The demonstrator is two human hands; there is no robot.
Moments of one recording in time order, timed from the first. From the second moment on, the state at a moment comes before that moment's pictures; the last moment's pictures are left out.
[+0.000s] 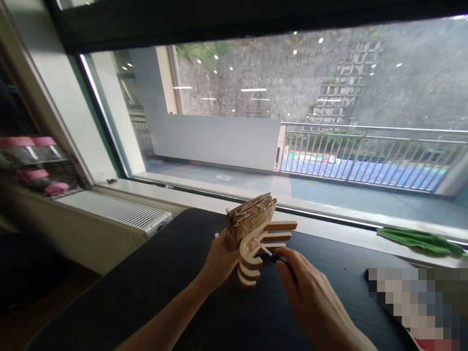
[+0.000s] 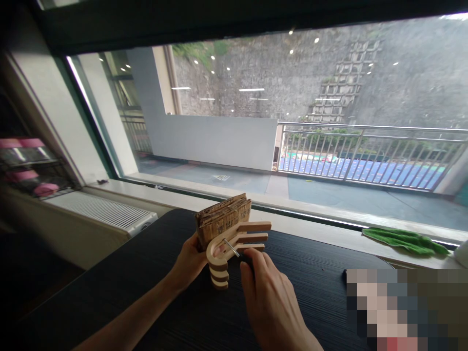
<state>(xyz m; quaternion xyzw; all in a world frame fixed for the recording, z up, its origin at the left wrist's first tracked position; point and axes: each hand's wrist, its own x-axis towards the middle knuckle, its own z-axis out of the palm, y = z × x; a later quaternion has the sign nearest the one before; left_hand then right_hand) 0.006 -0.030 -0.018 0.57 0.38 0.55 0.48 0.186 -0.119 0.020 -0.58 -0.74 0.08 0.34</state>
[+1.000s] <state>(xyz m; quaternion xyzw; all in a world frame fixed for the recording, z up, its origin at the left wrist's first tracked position) 0.008 -0.034 -0.009 0.50 0.37 0.57 0.54 0.190 -0.123 0.029 -0.47 -0.78 -0.17 0.38</state>
